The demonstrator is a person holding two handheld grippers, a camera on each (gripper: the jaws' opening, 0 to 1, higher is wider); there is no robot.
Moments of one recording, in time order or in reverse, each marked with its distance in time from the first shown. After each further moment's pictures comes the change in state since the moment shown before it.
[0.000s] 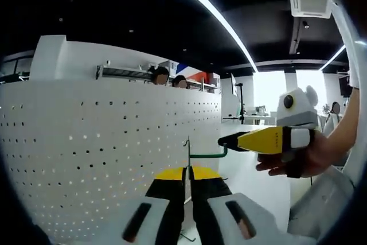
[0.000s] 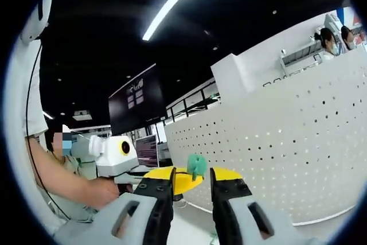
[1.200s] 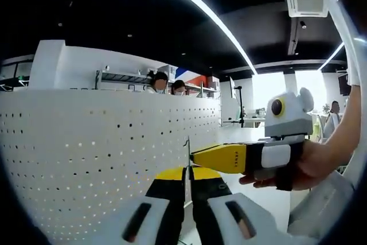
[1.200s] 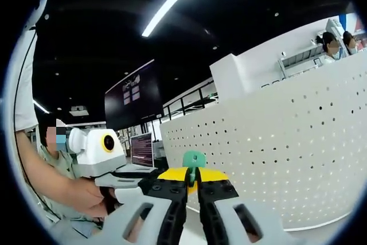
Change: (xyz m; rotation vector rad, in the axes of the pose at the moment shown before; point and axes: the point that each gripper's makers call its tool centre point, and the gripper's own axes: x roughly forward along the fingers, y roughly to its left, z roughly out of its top) left arm 0.003 -0.012 0.011 0.014 -0.033 0.006; right arm 0.019 -0.003 -0.004 -0.027 -0.004 -0.027
